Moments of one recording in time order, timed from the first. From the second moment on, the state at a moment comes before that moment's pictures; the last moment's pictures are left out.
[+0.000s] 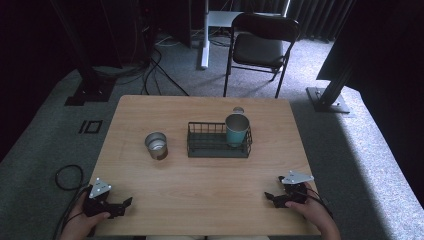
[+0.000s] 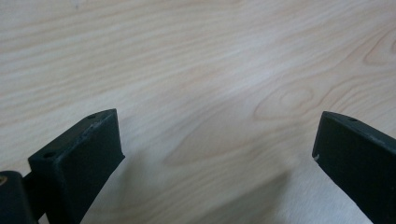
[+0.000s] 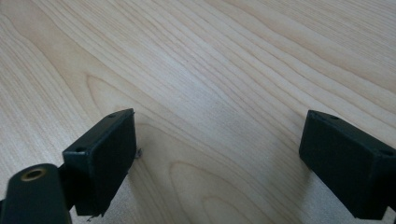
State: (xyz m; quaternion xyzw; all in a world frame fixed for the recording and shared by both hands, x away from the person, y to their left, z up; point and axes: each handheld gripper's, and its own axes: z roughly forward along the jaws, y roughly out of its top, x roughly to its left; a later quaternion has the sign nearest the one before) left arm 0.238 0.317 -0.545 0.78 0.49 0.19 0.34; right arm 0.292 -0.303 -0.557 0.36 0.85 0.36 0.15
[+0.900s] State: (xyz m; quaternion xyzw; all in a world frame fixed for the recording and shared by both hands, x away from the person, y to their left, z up) left arm 0.273 0.292 -0.524 0.75 0.46 0.22 0.42; right arm 0.293 -0.303 -0.557 0.36 0.85 0.36 0.15
